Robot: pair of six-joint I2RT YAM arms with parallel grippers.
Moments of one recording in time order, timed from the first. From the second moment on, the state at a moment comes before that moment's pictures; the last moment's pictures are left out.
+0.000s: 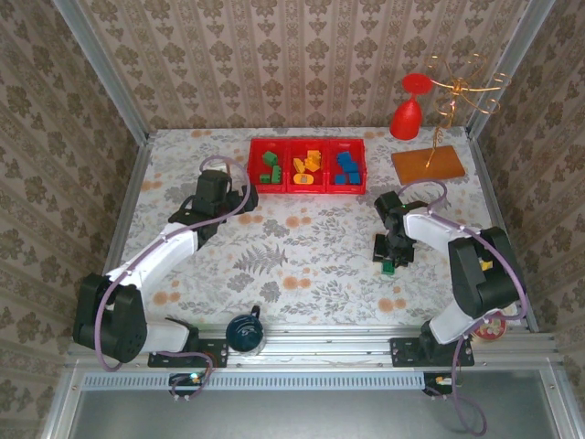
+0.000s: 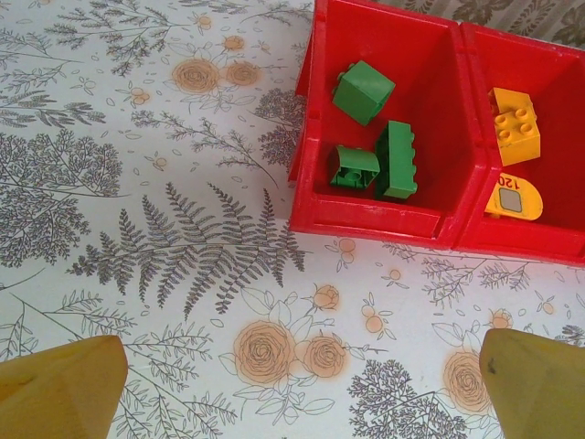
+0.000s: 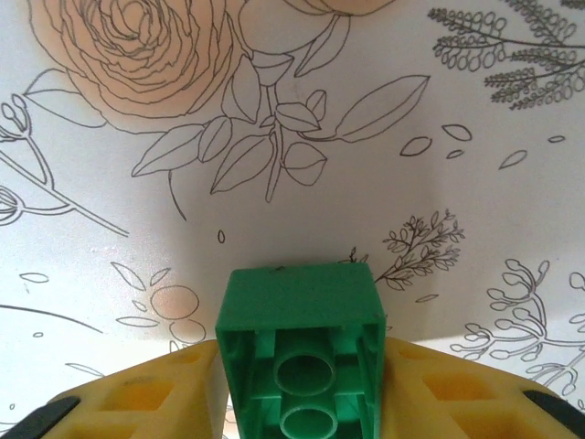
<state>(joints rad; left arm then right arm) -0.42 1.32 0.88 -0.20 -0.15 -0.40 0.25 1.61 0.89 -0.83 0.01 0.51</state>
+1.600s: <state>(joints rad) -0.37 1.28 0.82 -0.18 -0.16 -0.43 0.64 1.98 1.86 -0.86 0.17 0.49</state>
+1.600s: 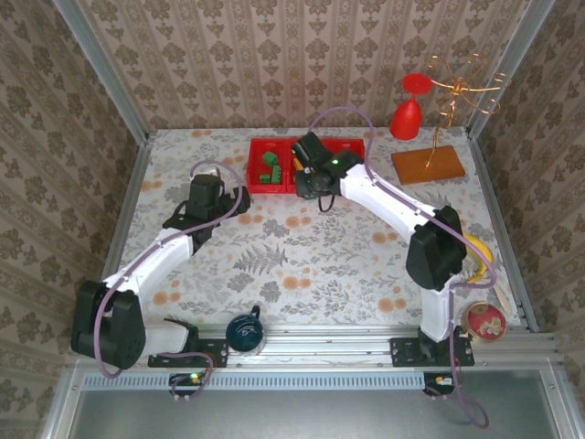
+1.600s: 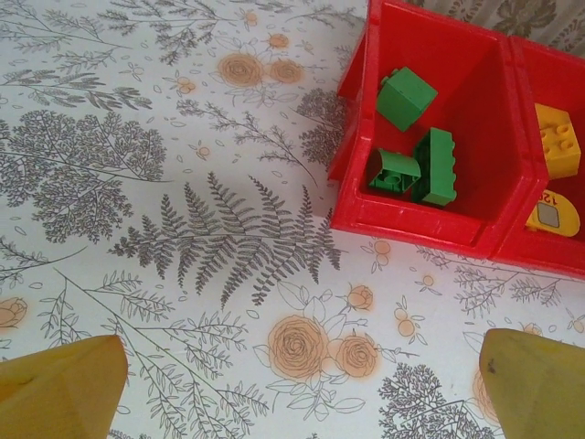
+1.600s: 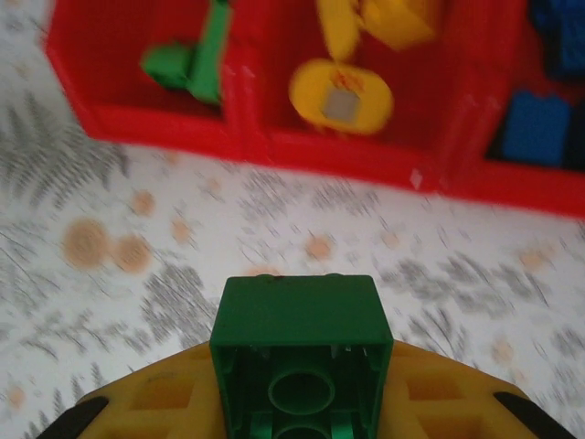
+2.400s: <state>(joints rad) -0.34 1.22 0.77 -0.17 -0.16 -0.44 0.67 2.55 2.50 -0.71 0.22 0.24</state>
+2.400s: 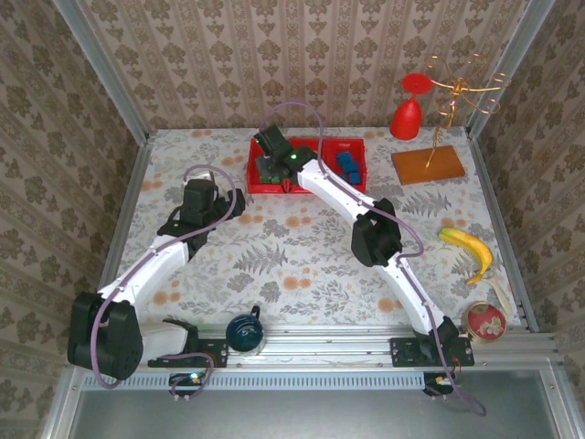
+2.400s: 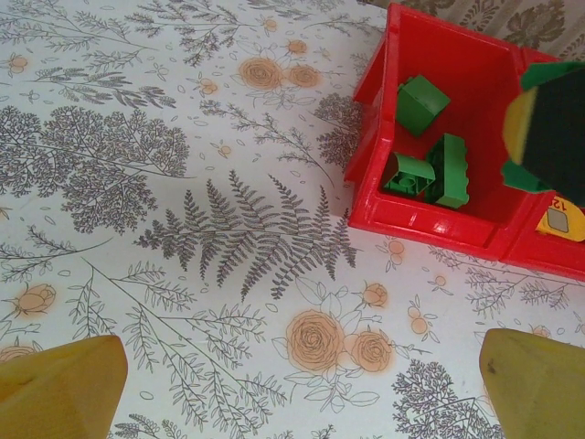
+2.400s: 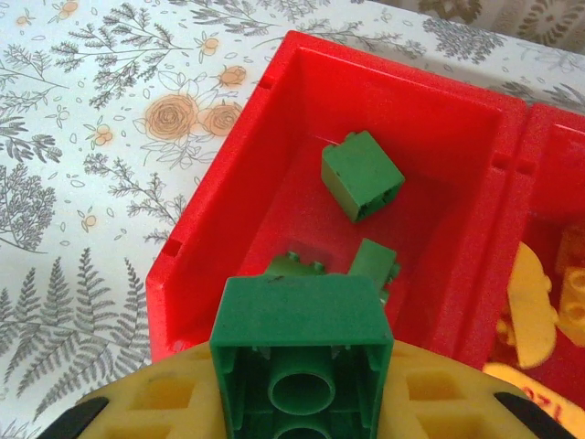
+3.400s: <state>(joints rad) -0.34 1.24 0.77 -0.17 -0.16 -0.45 0.63 2.72 2.67 -0.57 0.17 0.10</state>
